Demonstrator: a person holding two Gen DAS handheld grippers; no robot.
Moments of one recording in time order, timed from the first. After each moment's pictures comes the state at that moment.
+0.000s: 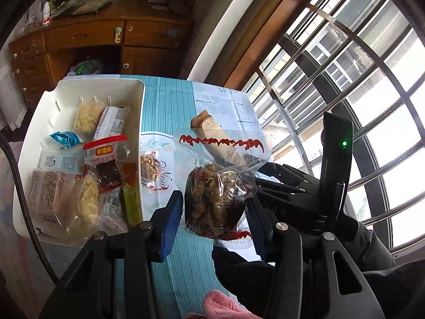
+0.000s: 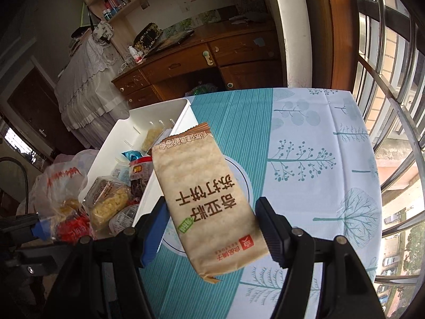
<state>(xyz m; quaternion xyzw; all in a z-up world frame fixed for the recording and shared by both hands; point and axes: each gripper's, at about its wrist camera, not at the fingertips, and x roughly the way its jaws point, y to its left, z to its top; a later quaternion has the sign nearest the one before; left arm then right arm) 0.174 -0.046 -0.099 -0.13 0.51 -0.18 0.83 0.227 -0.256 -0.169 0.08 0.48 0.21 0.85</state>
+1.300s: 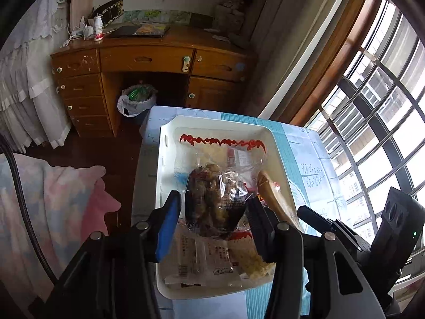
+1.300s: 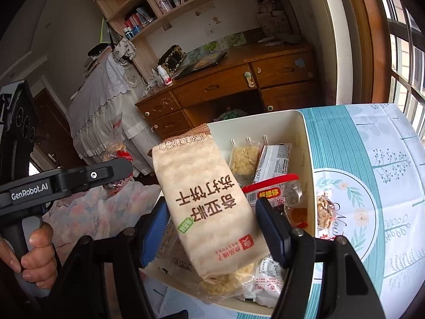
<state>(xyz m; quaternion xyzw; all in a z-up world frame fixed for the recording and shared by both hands) 0.215 0.180 -0.108 -0.10 0.46 -0.09 0.88 0.190 -0.052 -0.156 0.13 0.40 0.21 0.88</state>
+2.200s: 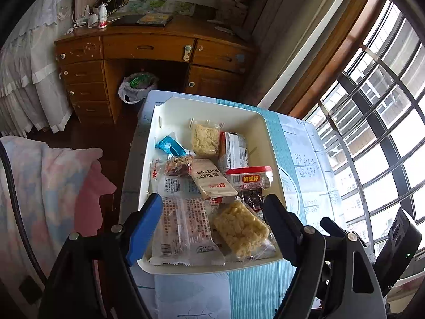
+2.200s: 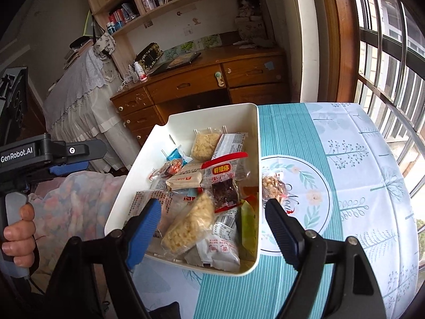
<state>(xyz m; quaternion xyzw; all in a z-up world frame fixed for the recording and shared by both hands) 0.189 0.154 -0.109 -0.11 0.48 -0.08 0.87 0.143 -0.088 -0.153 0.09 0.41 0.14 0.90</state>
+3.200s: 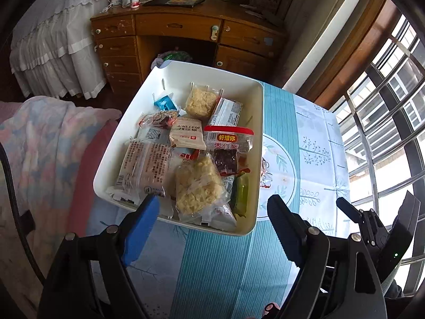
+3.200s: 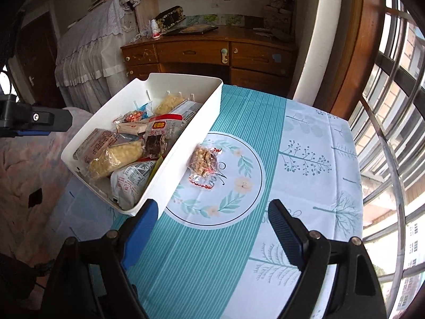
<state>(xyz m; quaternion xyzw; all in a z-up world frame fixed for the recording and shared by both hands) 0.149 0.039 -0.121 -0.13 0.53 0.06 0.84 0.151 -0.187 -0.174 -0.09 0.44 0.20 0.87</state>
